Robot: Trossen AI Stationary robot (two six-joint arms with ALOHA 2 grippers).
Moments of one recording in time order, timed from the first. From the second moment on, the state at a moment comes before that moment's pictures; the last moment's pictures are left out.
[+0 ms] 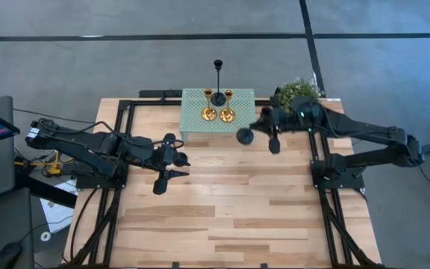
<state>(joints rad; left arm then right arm) -0.25 0.87 0.98 -0.40 -0.13 -0.04 -0.30 1.03 0.94 -0.28 -0.16 -0.18</state>
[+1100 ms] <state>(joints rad) -0.25 0.87 0.98 -0.40 -0.13 -0.03 -0.75 1.45 1.18 -0.27 -0.39 -0.25</state>
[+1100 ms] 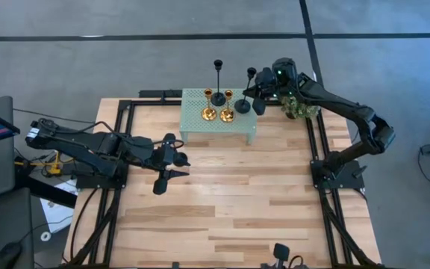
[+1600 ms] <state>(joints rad) -0.25 0.87 0.98 -0.40 -0.13 -0.03 -0.76 1.51 1.18 -0.23 -0.39 -0.24</state>
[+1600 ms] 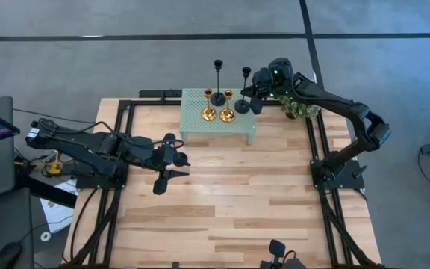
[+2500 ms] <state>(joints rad) -0.25 0.87 0.98 -0.37 -0.13 -0.03 -0.76 1.33 1.18 -0.33 -0.37 -0.23</state>
